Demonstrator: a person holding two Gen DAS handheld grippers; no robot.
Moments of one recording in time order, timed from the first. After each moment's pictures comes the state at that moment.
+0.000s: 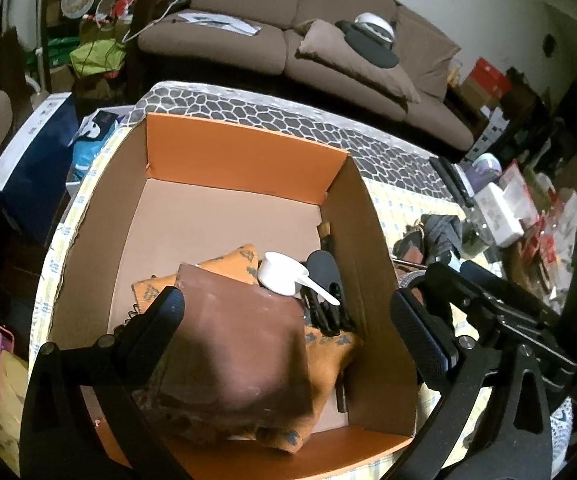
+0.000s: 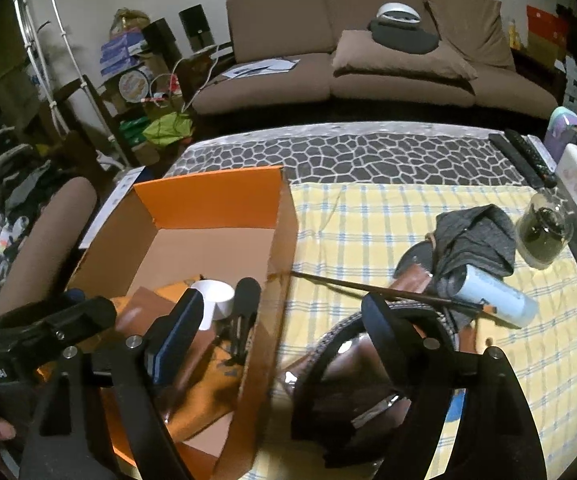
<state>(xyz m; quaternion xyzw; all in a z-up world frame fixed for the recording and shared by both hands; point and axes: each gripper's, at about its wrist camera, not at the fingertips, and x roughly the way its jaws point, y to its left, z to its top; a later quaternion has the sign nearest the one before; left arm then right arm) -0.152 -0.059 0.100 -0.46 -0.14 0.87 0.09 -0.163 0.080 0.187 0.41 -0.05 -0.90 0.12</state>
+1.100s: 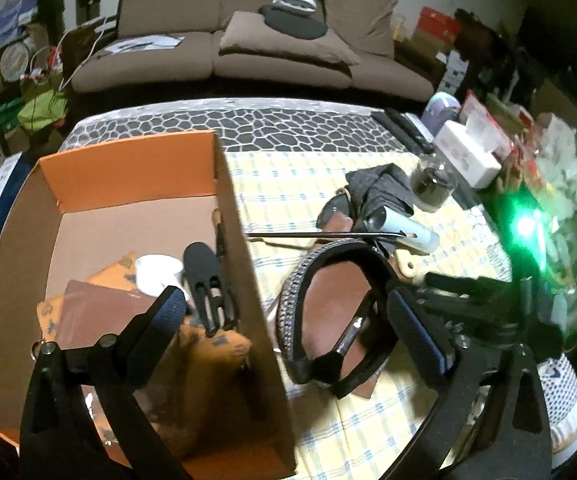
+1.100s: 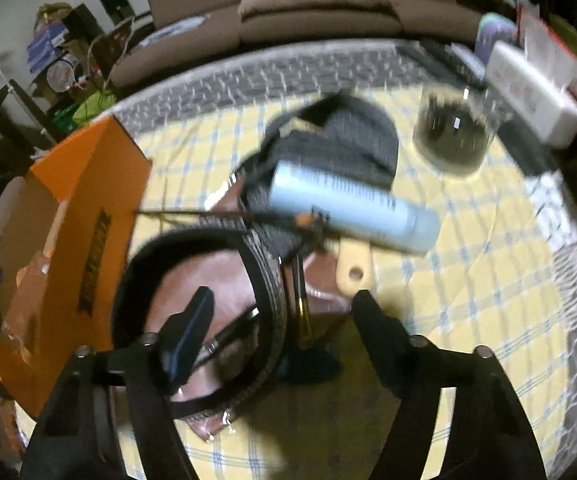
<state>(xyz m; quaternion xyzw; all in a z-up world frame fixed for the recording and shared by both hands) -0.141 0.073 0.101 -0.45 -0.03 0.88 0.15 -0.163 0.204 0.112 0.52 -0.08 -0.85 0.03</state>
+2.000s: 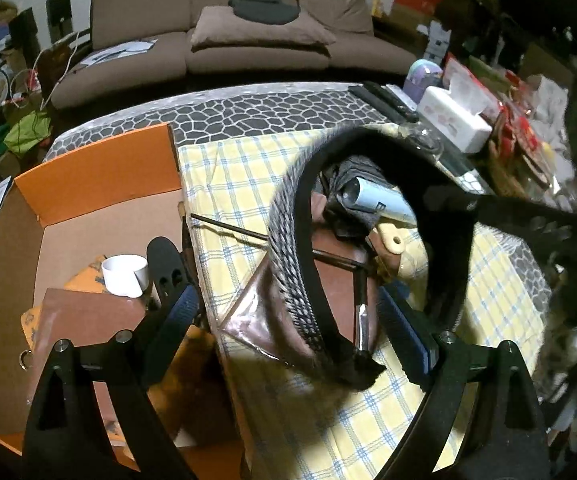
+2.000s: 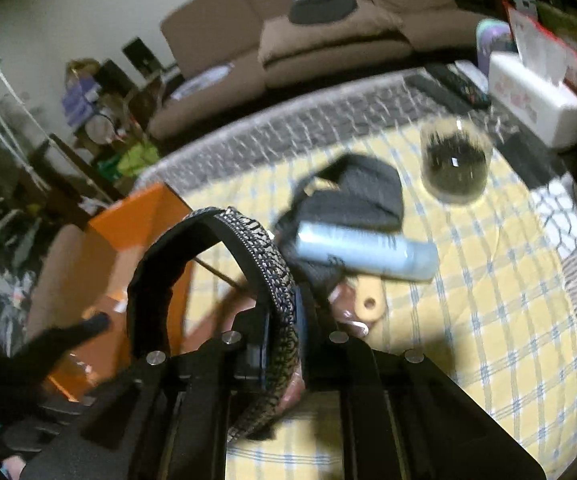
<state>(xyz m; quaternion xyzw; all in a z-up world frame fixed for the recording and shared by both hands) -0.133 0.106 0.091 -0.46 0.02 0.87 0.17 -0.135 0.233 0.187 0.42 -0.17 -0.89 0.10</state>
